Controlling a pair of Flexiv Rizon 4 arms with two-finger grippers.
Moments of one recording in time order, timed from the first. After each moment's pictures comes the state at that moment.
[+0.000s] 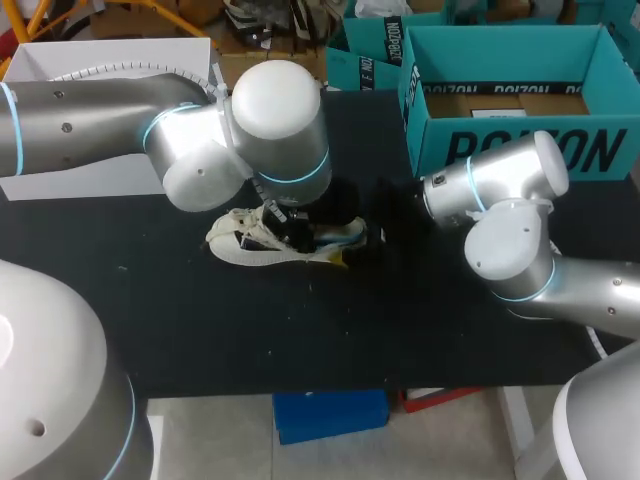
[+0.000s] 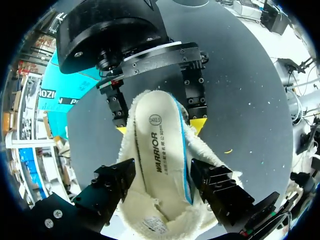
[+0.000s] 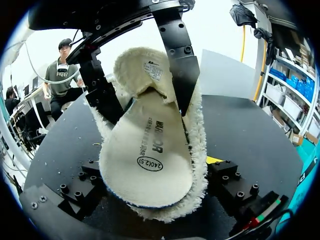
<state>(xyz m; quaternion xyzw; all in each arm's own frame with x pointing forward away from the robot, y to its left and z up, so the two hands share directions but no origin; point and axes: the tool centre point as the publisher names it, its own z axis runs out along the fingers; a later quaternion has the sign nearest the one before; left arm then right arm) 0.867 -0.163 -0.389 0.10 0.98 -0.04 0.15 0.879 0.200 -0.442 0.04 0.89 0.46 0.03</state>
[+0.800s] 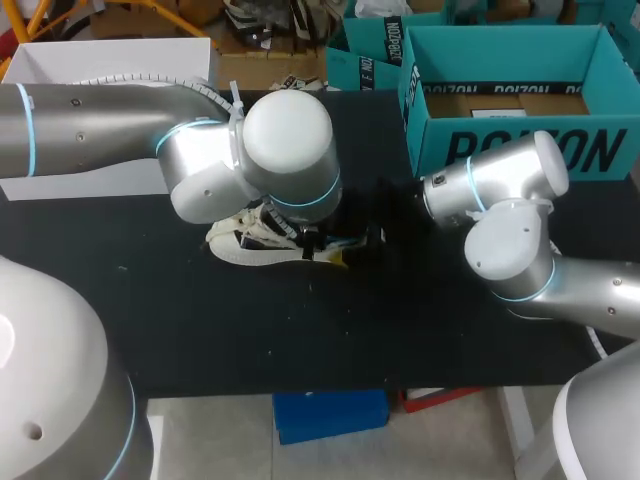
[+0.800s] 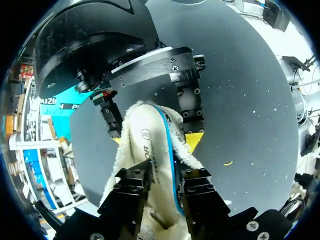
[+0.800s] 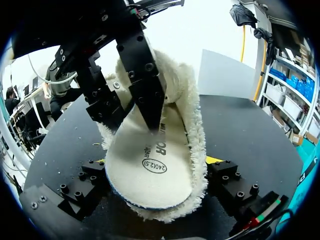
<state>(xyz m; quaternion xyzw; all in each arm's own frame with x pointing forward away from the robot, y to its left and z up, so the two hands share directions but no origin) 0.866 -0.177 -0.397 0.10 0.98 -0.04 0.19 0.879 0.200 -0.442 0.04 0.89 0.46 0.03</state>
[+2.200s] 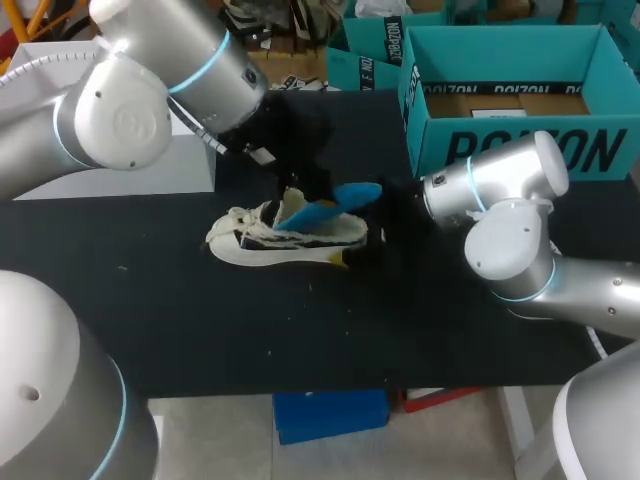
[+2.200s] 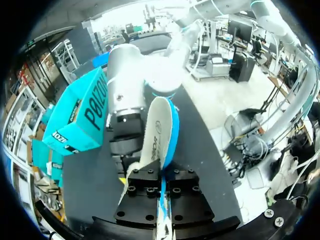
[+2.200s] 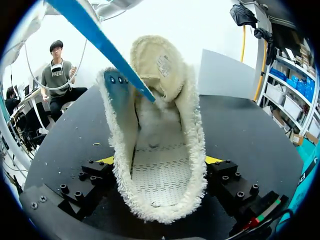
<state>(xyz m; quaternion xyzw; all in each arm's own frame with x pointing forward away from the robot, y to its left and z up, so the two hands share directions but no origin) 0.793 -0.192 -0.241 0.13 0.94 -0.32 0.00 0.879 0.200 -0.442 0.04 0.89 0.46 0.03</state>
